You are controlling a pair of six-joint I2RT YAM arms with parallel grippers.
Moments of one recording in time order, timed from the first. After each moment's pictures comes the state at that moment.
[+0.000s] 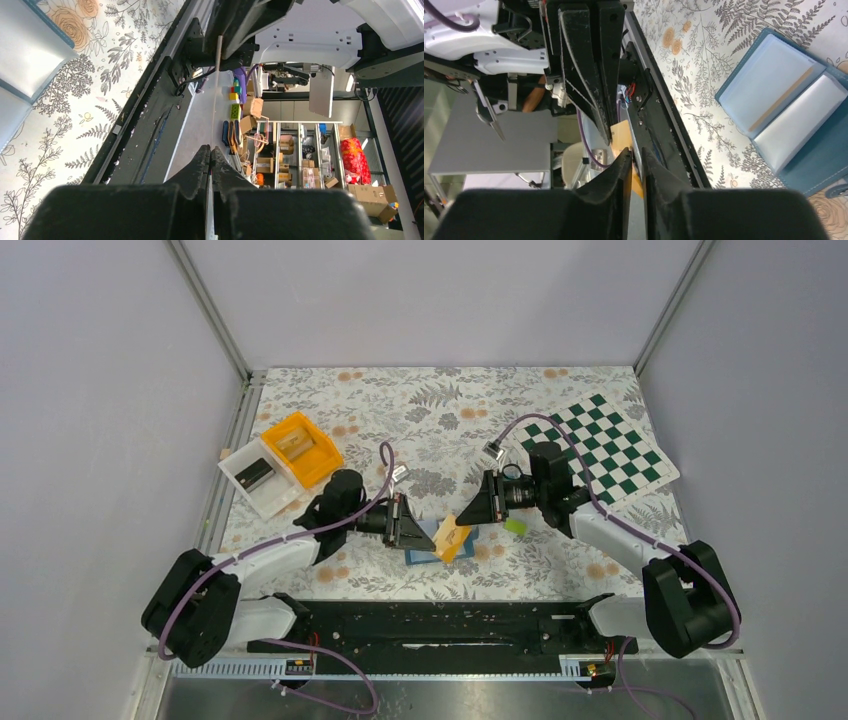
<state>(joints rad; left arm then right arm) -0.59 1.22 0.48 0.37 0.99 -1.00 0.43 1.30 0.66 0.12 -1.07 0.66</state>
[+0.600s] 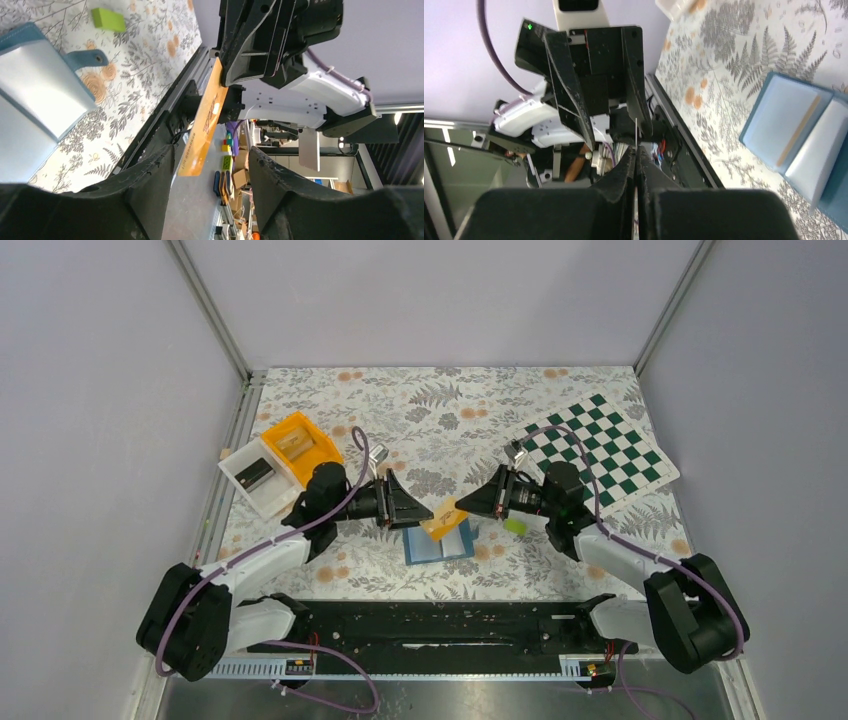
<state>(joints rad) -0.50 1.16 0.50 0.41 0.87 -1.12 0.43 1.24 0.46 0.63 -0.85 1.16</state>
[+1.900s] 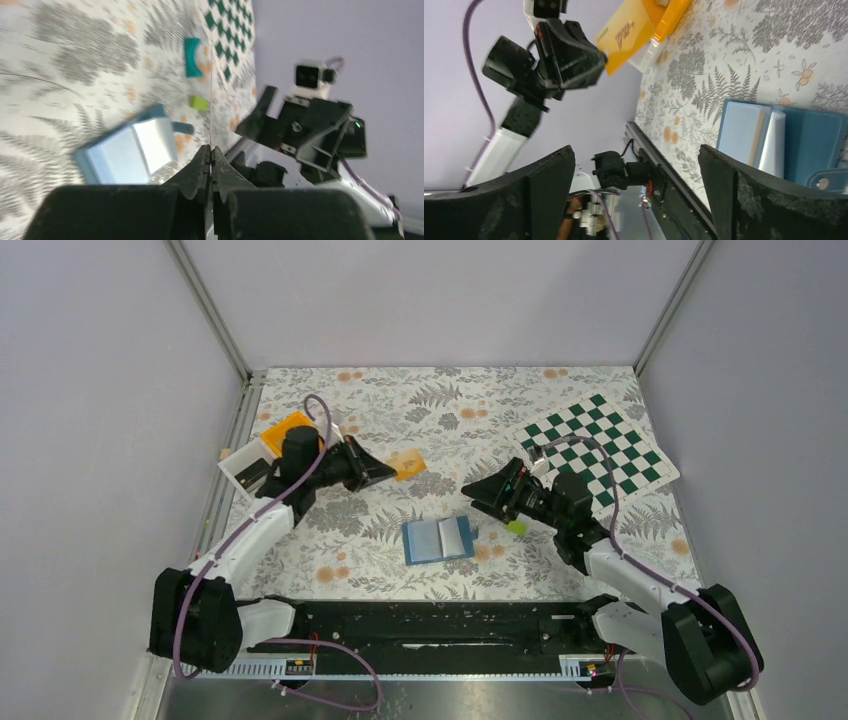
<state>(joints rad) -0.30 1.19 0.71 0.08 0.68 -0.96 0.43 1.09 0.36 0.58 -0.56 1.22</state>
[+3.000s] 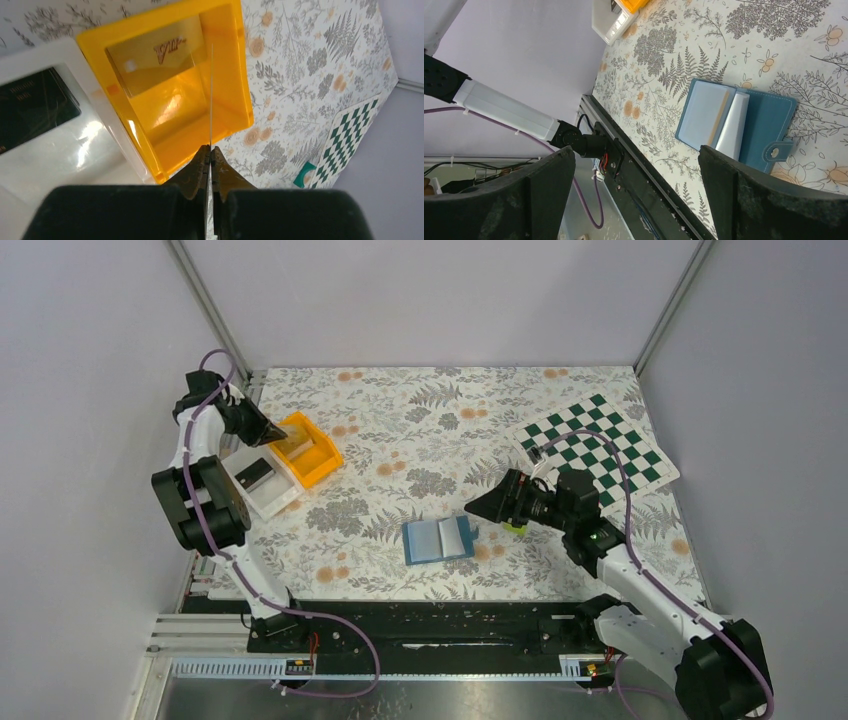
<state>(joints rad) 0.38 1.88 1.57 -0.76 0.54 -0.42 0.43 0.91 0.47 0.13 -0.59 0.85</state>
